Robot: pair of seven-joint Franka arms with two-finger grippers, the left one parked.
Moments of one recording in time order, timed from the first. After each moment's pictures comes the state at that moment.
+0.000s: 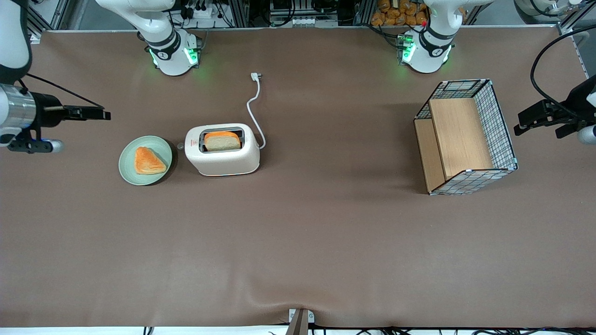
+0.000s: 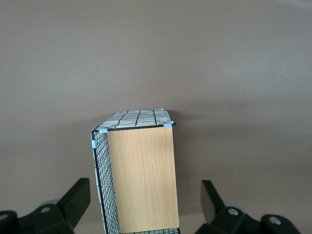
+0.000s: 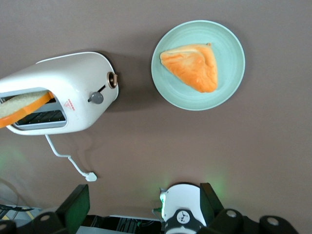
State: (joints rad) arm -0.02 0.05 -0.11 -1.79 0.18 1.42 -0.06
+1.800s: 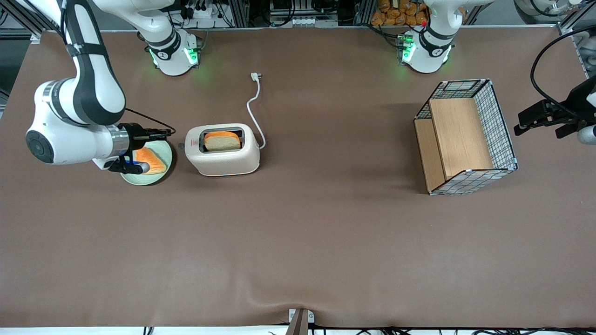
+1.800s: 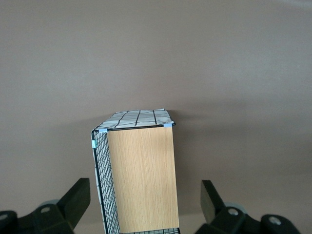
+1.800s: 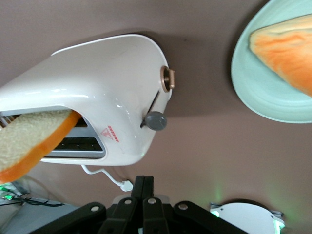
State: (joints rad) arm 0.14 0.20 -0.09 -1.96 0.38 1.63 0.03
